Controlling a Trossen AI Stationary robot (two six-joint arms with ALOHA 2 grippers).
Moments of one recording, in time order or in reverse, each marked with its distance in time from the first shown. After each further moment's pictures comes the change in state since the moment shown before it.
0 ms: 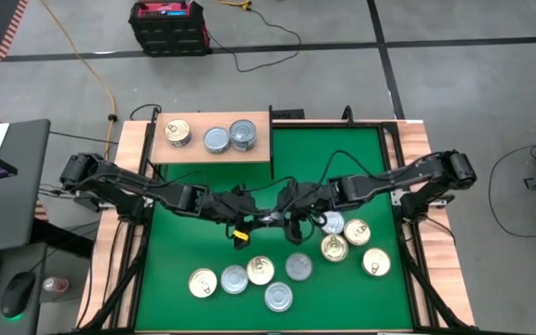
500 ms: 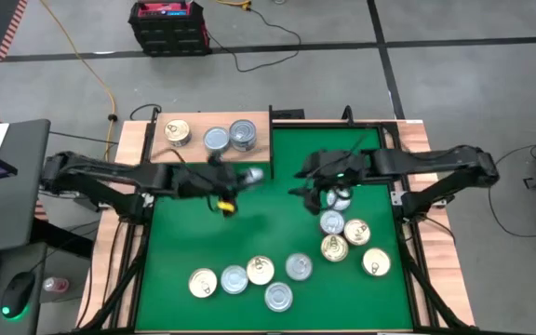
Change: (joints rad) left arm 0.132 -0.252 0.001 -0.169 -0.224 0.148; right arm -0.104 -0.239 0.096 -0.351 0.174 0.001
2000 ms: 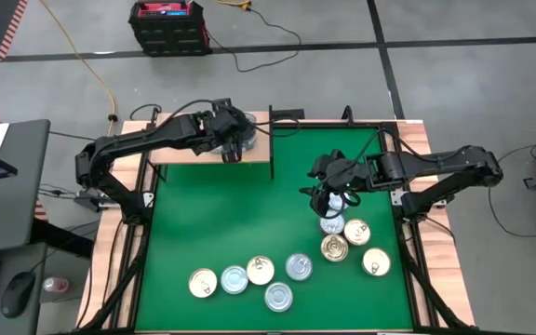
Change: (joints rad) left arm 0.365 0.351 0.530 -0.543 -0.170 0.596; right arm 0.063 -0.028 0.000 -0.153 0.159 0.094
